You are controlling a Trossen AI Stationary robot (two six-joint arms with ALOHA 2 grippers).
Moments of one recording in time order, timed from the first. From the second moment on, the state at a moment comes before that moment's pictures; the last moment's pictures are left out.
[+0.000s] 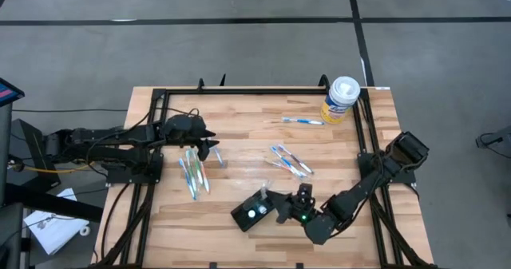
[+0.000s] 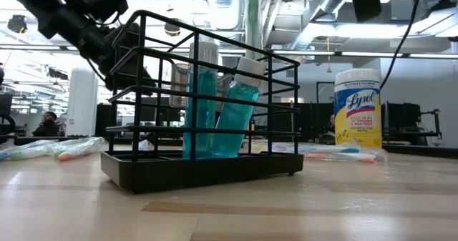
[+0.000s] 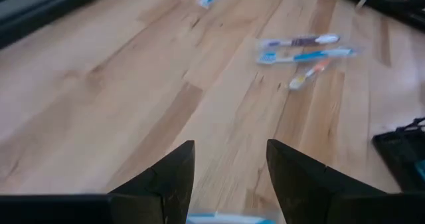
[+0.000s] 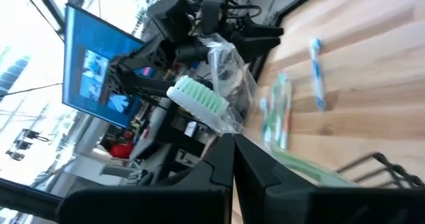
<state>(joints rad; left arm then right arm) 0.29 0.92 0.41 -0.09 -0.04 -0.28 0.71 1.79 1.07 0.37 1.22 1.38</state>
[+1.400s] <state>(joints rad) 0.29 0.92 0.39 -0.04 -0.04 -0.28 0.63 2.03 1.07 1.04 0.83 1.23</state>
